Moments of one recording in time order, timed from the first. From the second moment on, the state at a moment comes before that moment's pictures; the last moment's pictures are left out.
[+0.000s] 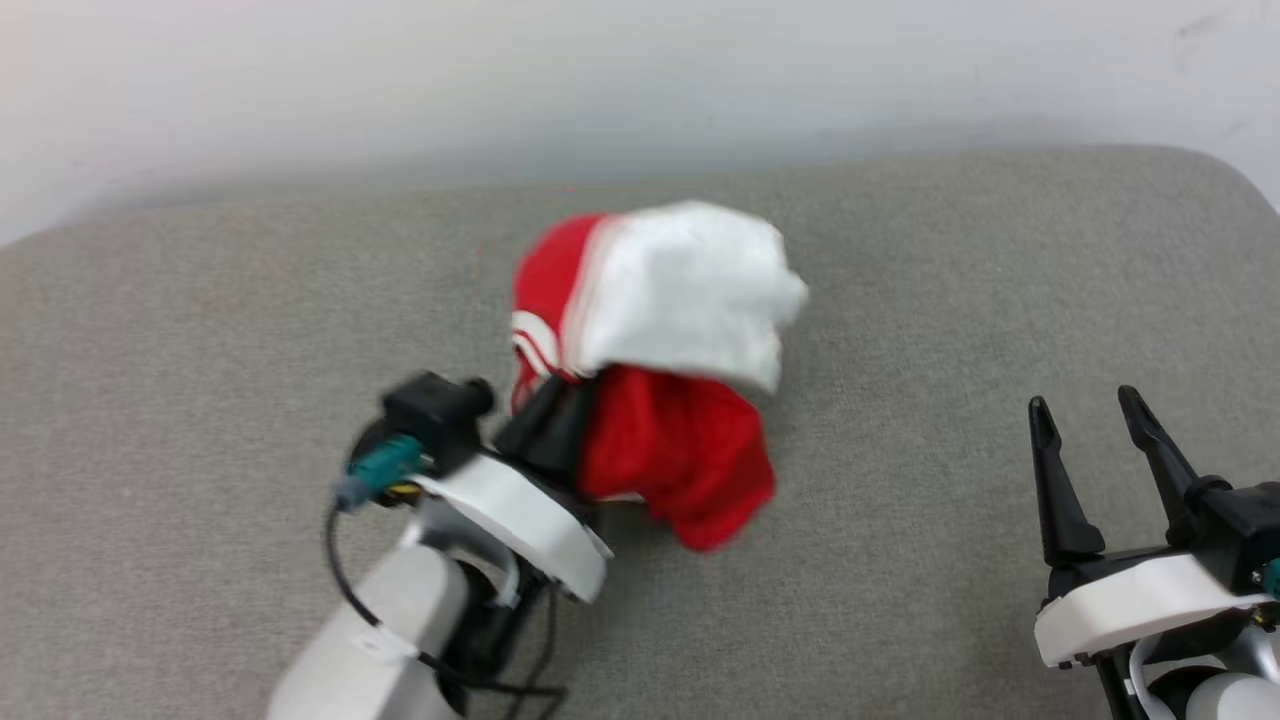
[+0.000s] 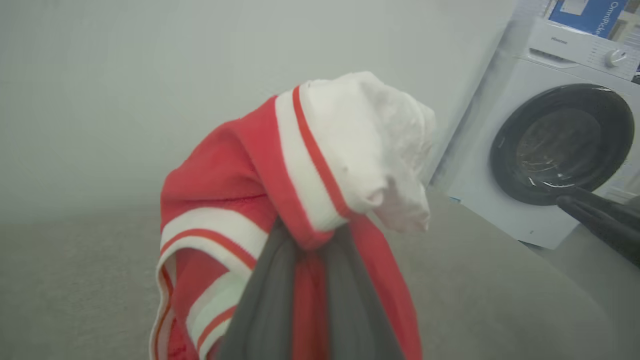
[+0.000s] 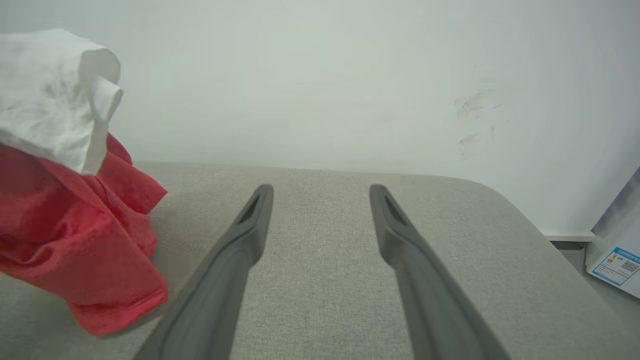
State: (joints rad) left arm -0.42 0.28 -0.52 0.16 -0.62 -0.02 -0.18; right arm -0.02 -0.05 -0.08 -0.14 0.05 0.13 0.00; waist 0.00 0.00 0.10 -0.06
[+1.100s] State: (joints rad) left arm -0.30 0.25 -0.61 0.14 -0.53 0.04 -0.26; right arm 0.01 -0.05 -0.08 -0.11 0.05 0.13 0.00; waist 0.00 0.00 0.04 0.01
